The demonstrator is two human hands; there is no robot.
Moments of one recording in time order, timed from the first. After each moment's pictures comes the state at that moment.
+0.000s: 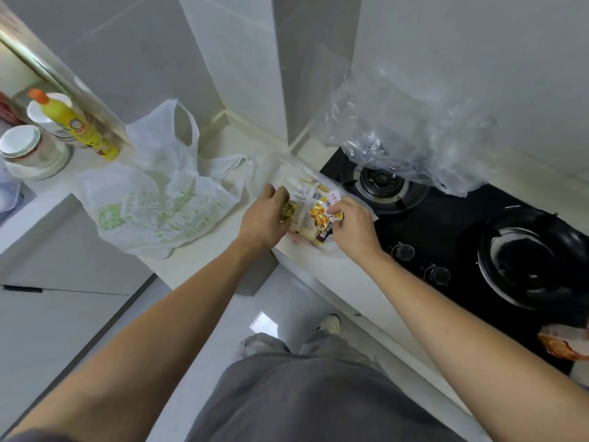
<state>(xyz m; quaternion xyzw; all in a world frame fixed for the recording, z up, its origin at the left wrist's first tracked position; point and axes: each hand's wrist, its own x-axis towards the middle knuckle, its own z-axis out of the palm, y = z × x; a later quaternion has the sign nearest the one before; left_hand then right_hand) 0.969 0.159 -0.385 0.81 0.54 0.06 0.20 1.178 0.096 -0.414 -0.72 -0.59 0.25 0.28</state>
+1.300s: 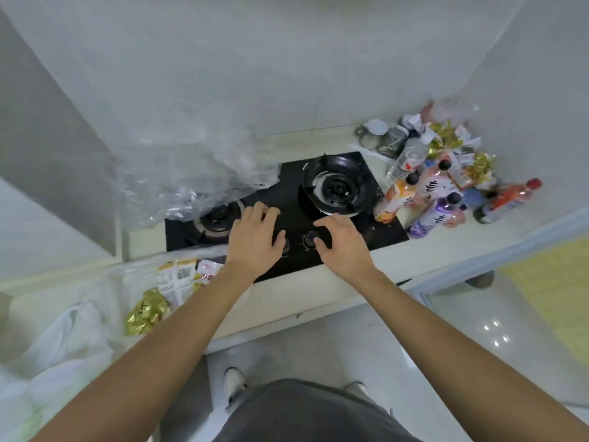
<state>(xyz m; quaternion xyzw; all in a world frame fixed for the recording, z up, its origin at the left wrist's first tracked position) 1.141 0.130 -0.346 0.98 0.10 0.10 0.13 1.219 -0.075 -0.335 -0.92 -0.29 0.05 0.26</state>
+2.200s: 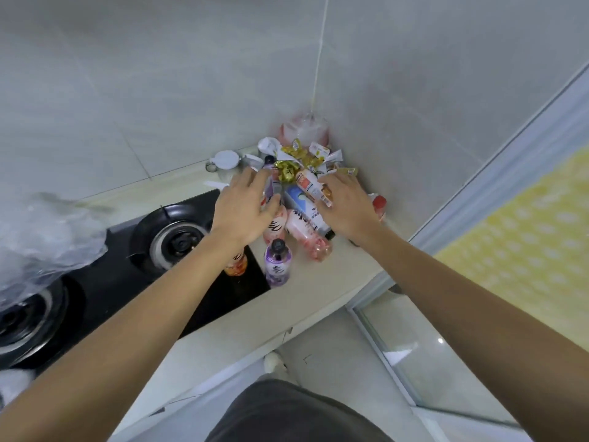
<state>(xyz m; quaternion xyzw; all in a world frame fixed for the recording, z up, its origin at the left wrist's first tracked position) 1.490 -0.195 -0.274 0.98 -0.03 0.14 0.17 1.553 -0.421 -0.282 -0.96 -0.20 -0.05 0.19</state>
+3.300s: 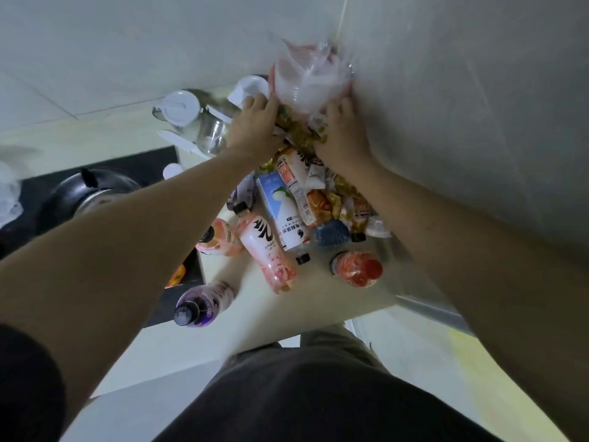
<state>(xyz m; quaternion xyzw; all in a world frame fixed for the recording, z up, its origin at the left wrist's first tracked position) 1.808 -0.233 -0.402 0.99 0.11 -0.04 0.12 1.874 -0.416 -0.410 -0.94 -0.27 0.04 0.19</state>
